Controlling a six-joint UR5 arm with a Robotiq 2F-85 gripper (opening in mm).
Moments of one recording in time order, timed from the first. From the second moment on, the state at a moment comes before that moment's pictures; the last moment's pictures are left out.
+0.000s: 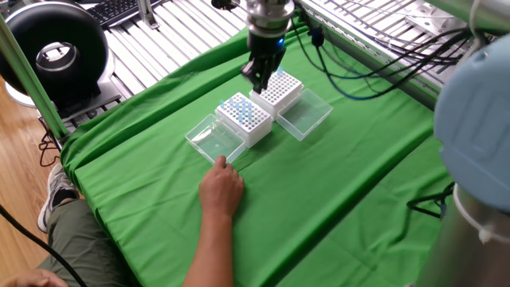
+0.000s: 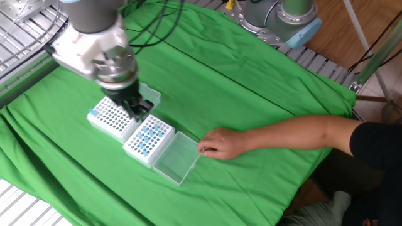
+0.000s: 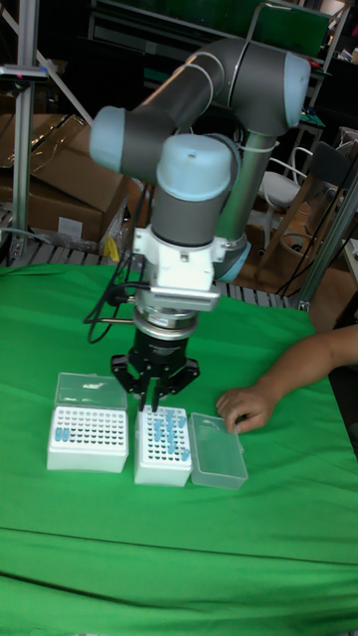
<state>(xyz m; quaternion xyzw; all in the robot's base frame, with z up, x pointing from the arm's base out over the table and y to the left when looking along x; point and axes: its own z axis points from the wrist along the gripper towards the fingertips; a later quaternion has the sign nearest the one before) 0.581 -0.002 0.096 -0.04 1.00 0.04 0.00</state>
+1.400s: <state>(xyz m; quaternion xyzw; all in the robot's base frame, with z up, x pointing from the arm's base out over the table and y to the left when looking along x) 0.553 0.033 0.072 -0.01 1.00 0.03 0.00</state>
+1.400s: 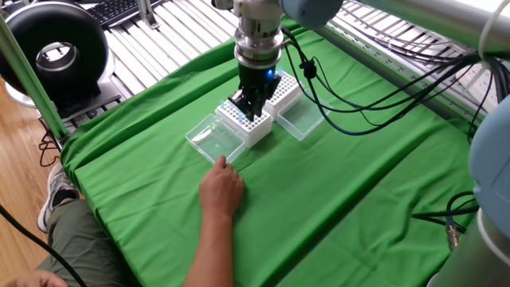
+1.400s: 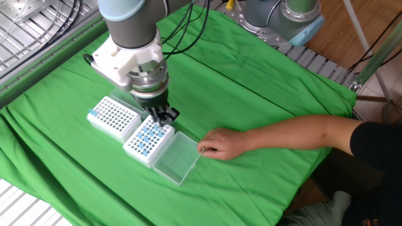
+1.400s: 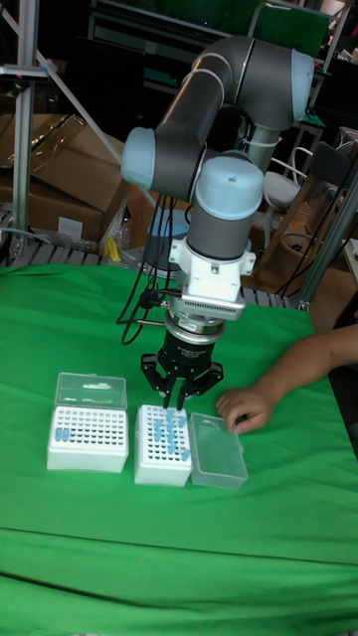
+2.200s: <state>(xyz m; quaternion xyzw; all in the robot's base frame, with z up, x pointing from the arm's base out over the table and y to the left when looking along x) 0.561 0.029 0.059 -0.01 1.00 0.03 0.02</state>
